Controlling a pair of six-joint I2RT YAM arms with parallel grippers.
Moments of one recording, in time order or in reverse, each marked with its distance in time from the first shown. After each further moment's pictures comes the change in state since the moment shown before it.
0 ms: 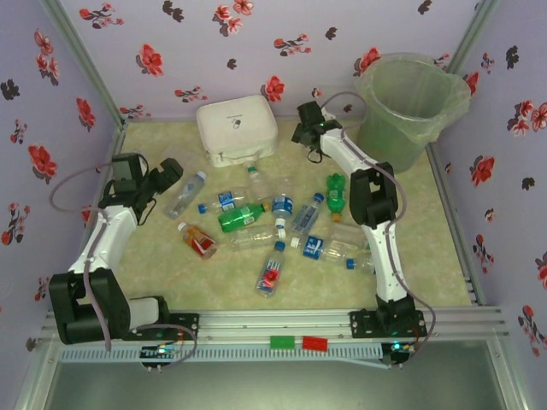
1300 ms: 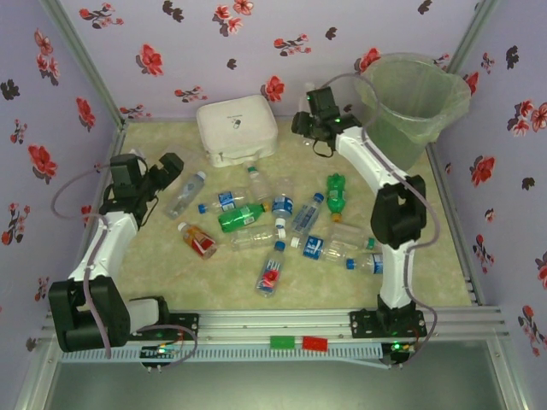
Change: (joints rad) left arm -0.016 -0.037 -0.043 0.146 0.072 -0.117; right arm 0.032 -0.432 -0.275 0.091 -0.230 -0.218
